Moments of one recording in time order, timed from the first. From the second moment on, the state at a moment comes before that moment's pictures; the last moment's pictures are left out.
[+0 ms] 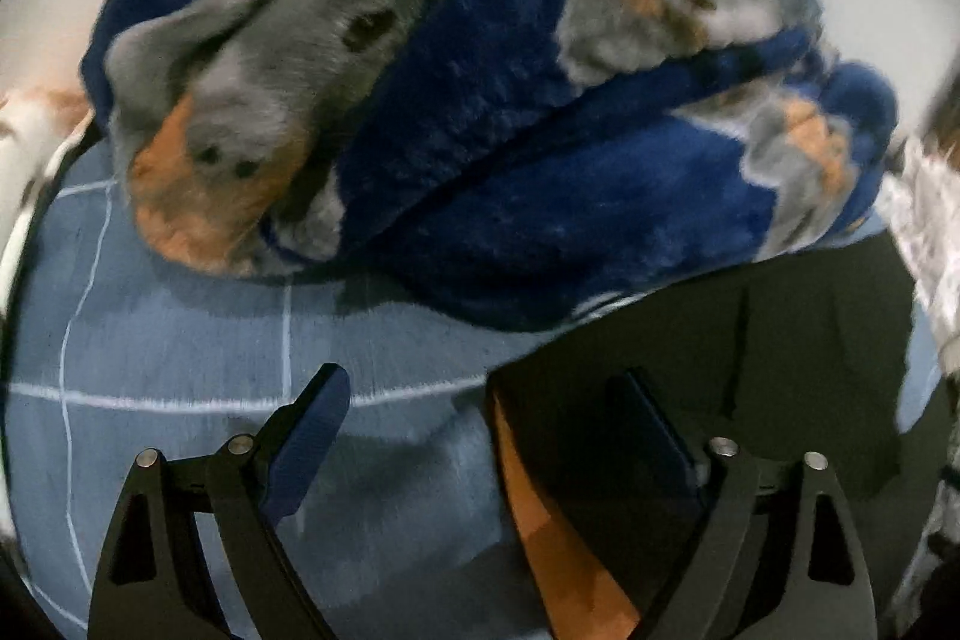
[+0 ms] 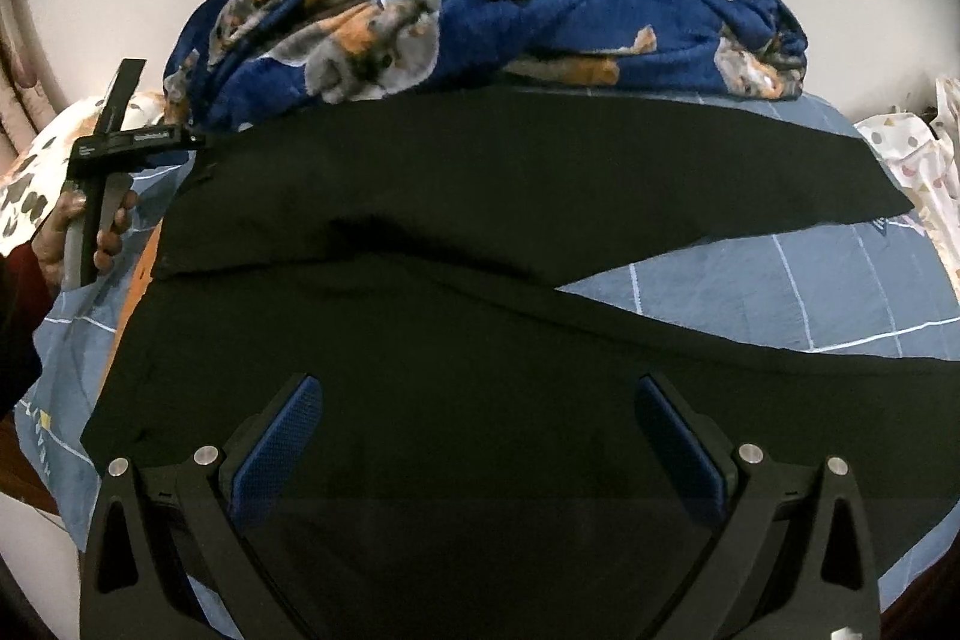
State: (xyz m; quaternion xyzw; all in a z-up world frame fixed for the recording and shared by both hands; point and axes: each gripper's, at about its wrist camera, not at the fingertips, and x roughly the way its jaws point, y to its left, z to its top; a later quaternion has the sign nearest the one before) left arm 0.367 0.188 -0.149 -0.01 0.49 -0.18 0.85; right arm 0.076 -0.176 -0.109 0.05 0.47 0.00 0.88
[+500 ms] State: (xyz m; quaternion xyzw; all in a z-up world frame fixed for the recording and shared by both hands) left arm 0.309 0.163 -0.088 -0.01 0.40 -0.21 0.89; right arm 0.088 -0.181 -0.107 0.06 0.47 0.01 0.88
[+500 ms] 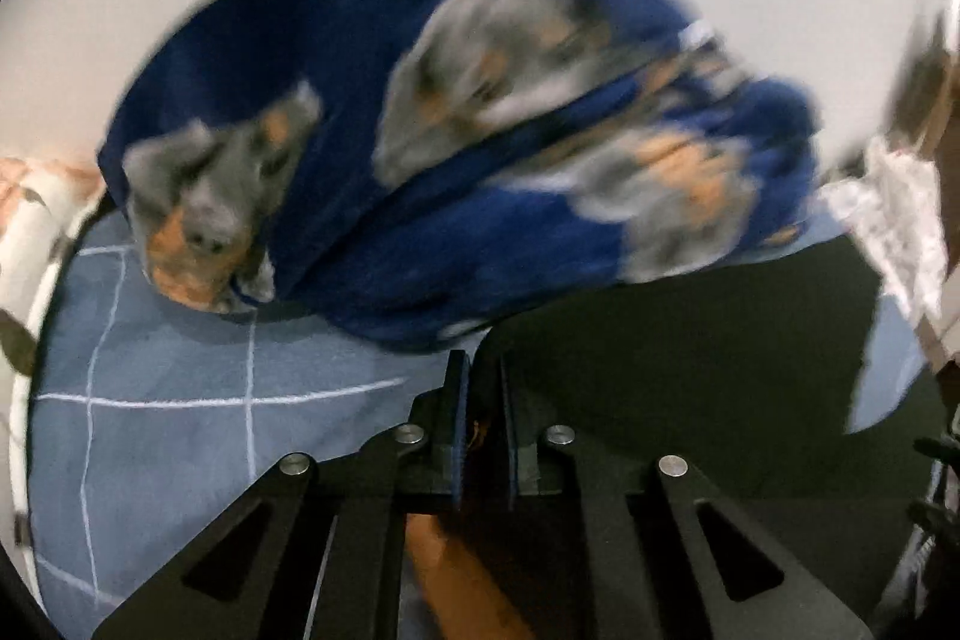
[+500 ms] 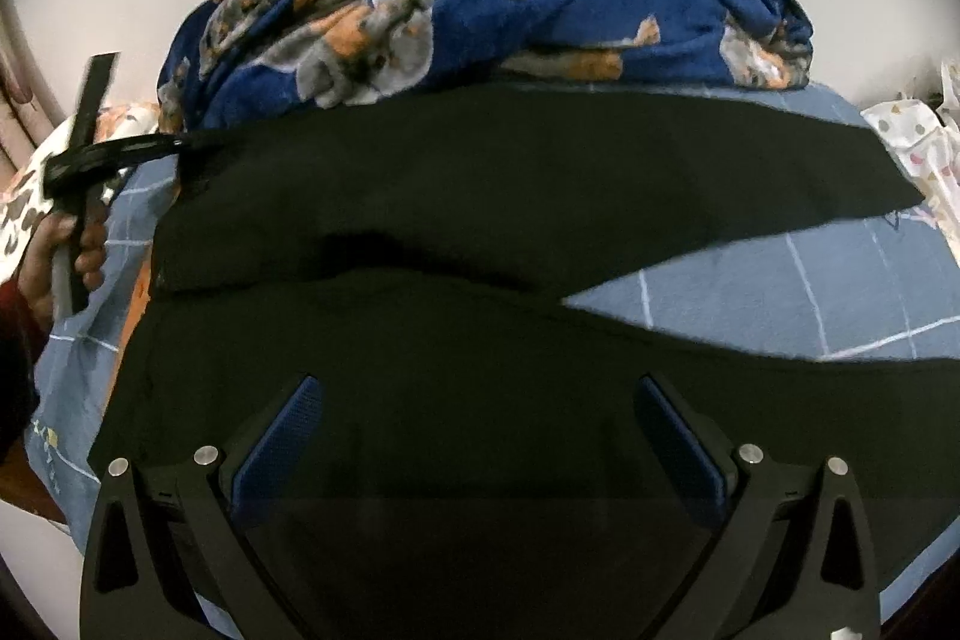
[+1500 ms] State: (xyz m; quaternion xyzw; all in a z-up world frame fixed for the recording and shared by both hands) left arm 0.083 0.130 -0.051 -0.07 0.40 -0.26 0.87; right arm 0.206 -0.290 -0.125 0.45 0.45 0.11 0.76
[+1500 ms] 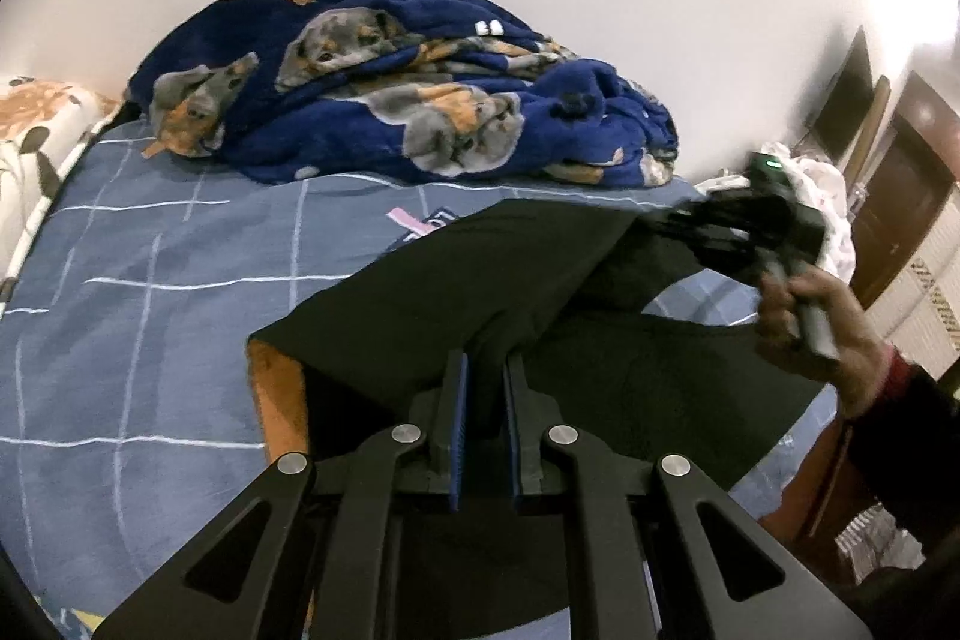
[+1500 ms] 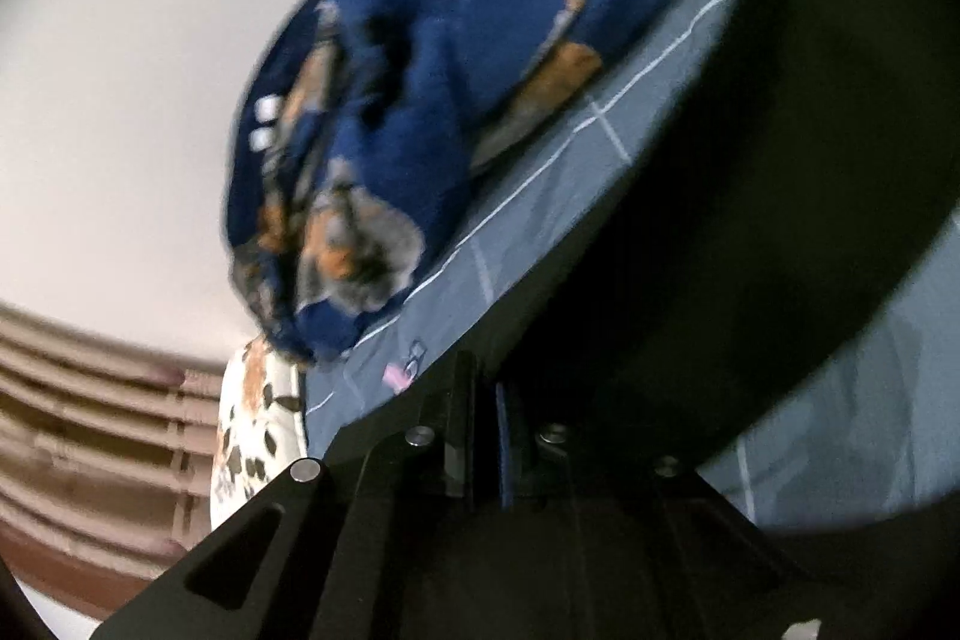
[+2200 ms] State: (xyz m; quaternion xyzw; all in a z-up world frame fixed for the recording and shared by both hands) left arm -0.005 0.159 -0.114 0.00 0.50 -0.21 0.84; right arm -0.018 -0.259 -0.161 0.43 0.52 0.08 0.73
